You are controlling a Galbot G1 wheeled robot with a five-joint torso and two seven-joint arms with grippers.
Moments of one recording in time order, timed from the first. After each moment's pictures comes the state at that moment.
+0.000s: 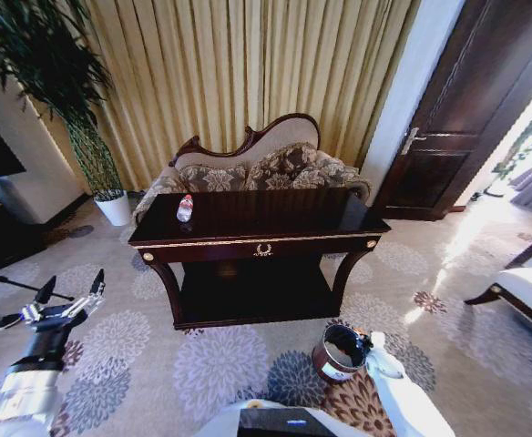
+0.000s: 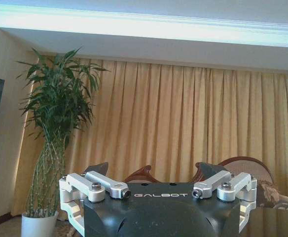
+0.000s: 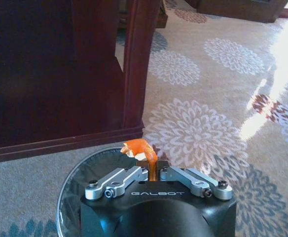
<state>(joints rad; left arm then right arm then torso) 1.93 -1.40 -1.19 -2.39 -0.71 -0.08 0.21 -1.13 1.19 0.51 0.98 0.31 -0.22 0.12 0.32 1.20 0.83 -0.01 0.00</state>
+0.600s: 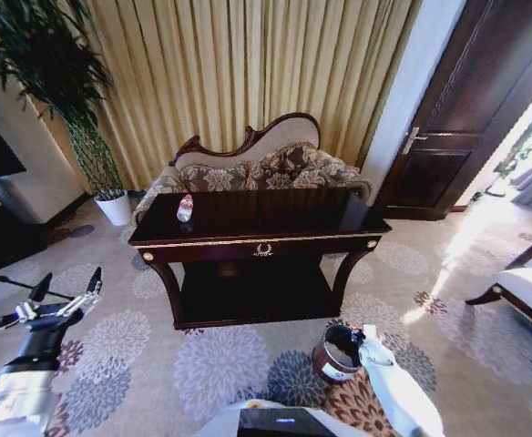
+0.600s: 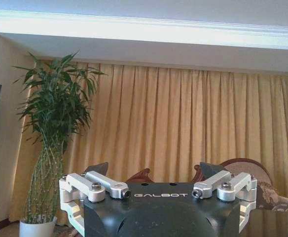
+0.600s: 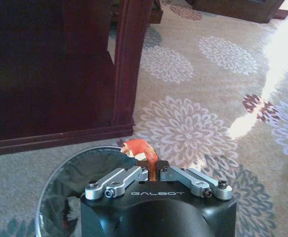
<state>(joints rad) 1.93 -1.39 -1.20 -2.40 -0.72 -0.09 0.21 -1.08 1.18 0.51 0.90 0.28 -0.23 0.12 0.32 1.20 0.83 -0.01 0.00</state>
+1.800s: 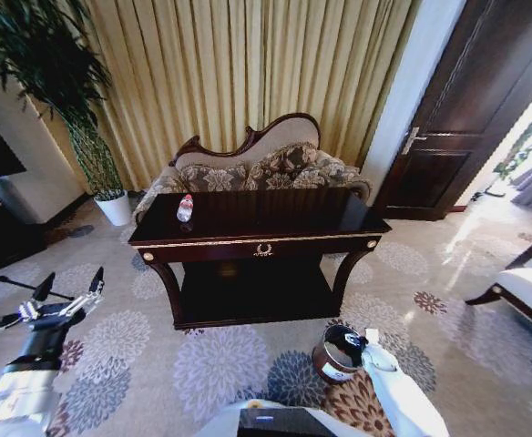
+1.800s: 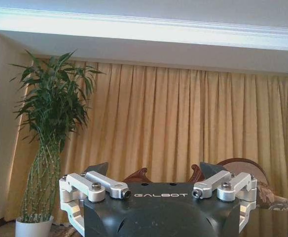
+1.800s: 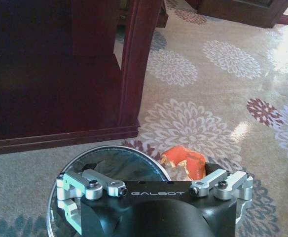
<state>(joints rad) 1.93 -1.39 -1.20 -2.39 -0.72 -0.09 0.22 -1.12 1.20 0.52 0.97 0.26 -0.23 0.12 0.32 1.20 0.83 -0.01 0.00</state>
